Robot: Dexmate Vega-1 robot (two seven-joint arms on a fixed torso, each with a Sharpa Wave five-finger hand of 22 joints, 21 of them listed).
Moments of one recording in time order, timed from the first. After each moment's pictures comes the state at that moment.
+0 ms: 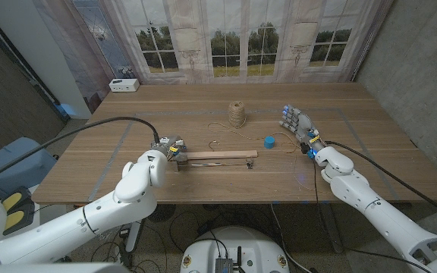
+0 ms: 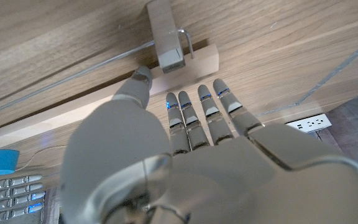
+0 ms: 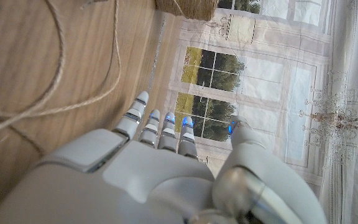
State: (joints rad) left arm 0.95 0.90 0.74 -2.22 0.74 0.98 -0.23; left_hand 0.95 0.05 0.44 -0.17 0.18 0.51 -0.03 0.24 0.20 0.41 -0.09 0.34 0.28 0.44 -0.05 0.23 0.19 0.31 0.01 0.46 0.18; right arm -0.91 -0.53 -0.37 -1.32 0.70 0.30 0.11; right_hand 0.31 0.14 0.38 -0.08 0.18 0.19 -0.01 0.20 0.18 0.17 0.08 0.22 0.20 0.10 0.09 0.23 0.20 0.24 0.09 0.24 0.17
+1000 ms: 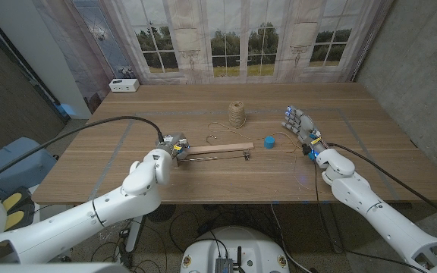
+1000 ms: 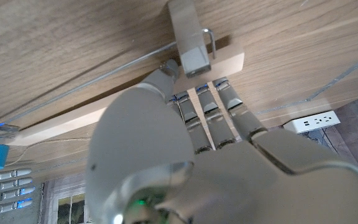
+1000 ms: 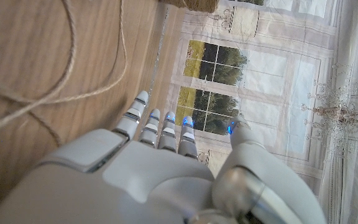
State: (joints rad) left arm 0.87 0.88 0.81 -2.14 0.63 0.96 -0.10; left_hand 1.25 0.15 0.51 -0.16 0.16 0.78 -0.03 0.33 0.21 0.76 -0.08 0.41 0.33 0.76 -0.05 0.39 0.24 0.61 -0.04 0.61 0.19; right arm -0.93 -0.53 -0.36 -1.33 0.70 0.30 0.08; right_hand 0.30 0.15 0.37 -0.08 0.18 0.20 -0.02 0.20 0.18 0.17 0.09 0.22 0.20 0.11 0.09 0.23 0.21 0.24 0.09 0.23 0.17
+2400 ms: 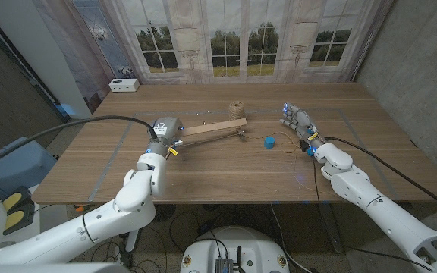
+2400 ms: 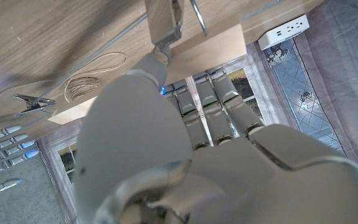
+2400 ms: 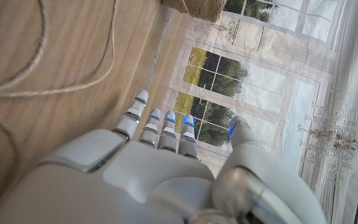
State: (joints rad) left arm 1.01 0.90 0.73 -2.21 0.85 0.94 0.23; left_hand 1.30 0.10 0.48 -0.16 0.17 0.85 0.03 0.34 0.22 0.82 -0.04 0.45 0.44 0.82 -0.01 0.54 0.43 0.67 -0.06 0.78 0.24; right arm -0.89 -0.58 -0.40 -1.40 0.59 0.23 0.02; right_hand 0.30 0.14 0.39 -0.09 0.18 0.21 -0.01 0.20 0.18 0.19 0.09 0.22 0.20 0.12 0.09 0.23 0.20 0.25 0.09 0.22 0.17
